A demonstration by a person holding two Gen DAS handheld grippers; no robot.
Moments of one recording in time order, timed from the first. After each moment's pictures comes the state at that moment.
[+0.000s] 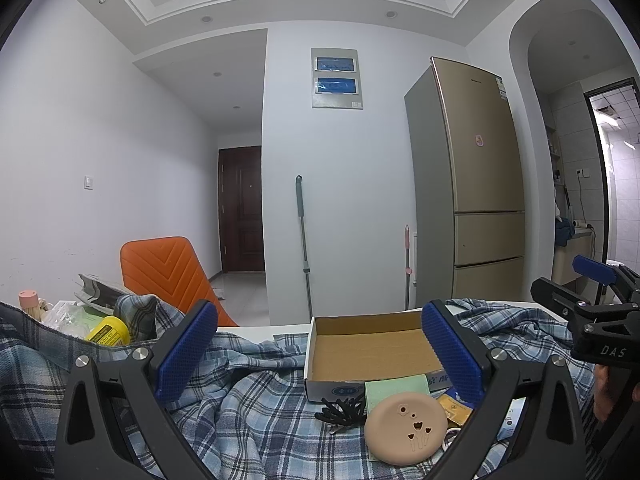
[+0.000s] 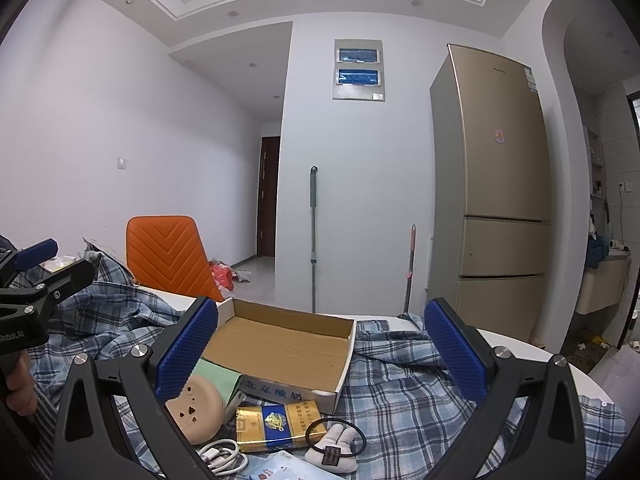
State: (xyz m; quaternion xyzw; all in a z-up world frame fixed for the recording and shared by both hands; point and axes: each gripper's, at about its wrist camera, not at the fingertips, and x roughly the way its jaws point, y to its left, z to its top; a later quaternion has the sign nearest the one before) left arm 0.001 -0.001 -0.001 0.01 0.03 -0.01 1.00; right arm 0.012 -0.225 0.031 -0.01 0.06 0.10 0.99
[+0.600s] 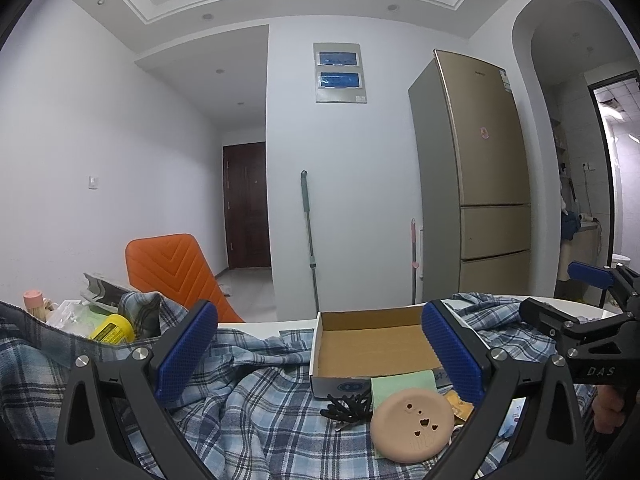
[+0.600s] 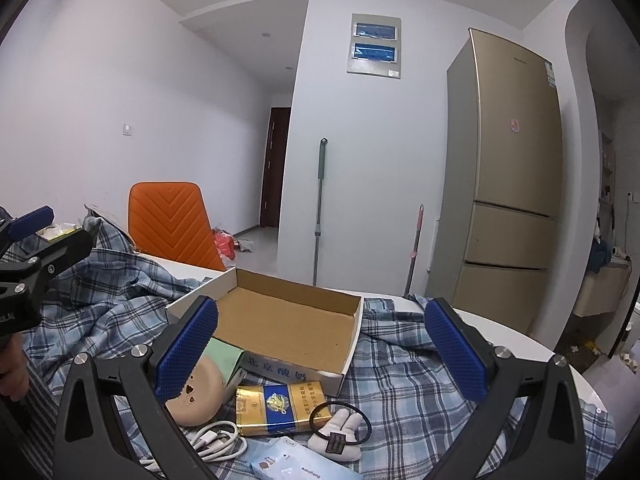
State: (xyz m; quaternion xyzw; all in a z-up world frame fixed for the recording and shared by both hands) left arm 0.006 -0.004 -0.002 0.02 0.04 0.00 1.00; right arm 0.025 -0.210 0.025 -0.05 0.11 0.11 0.99
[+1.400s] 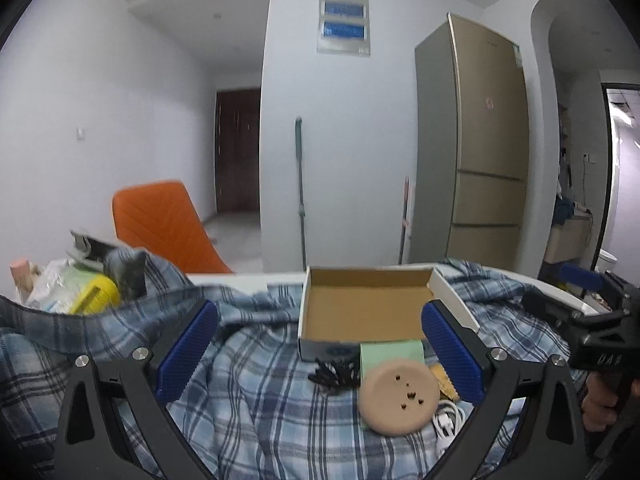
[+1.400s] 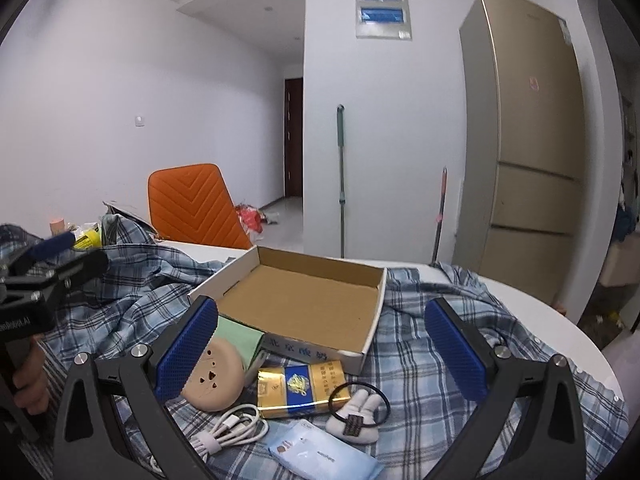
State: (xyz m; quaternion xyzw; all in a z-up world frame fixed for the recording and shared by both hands) left arm 0.027 0.005 0.006 -0.02 0.16 -0.02 0.99; right arm 0.041 -0.219 0.036 -0.02 0.19 0.15 0.97
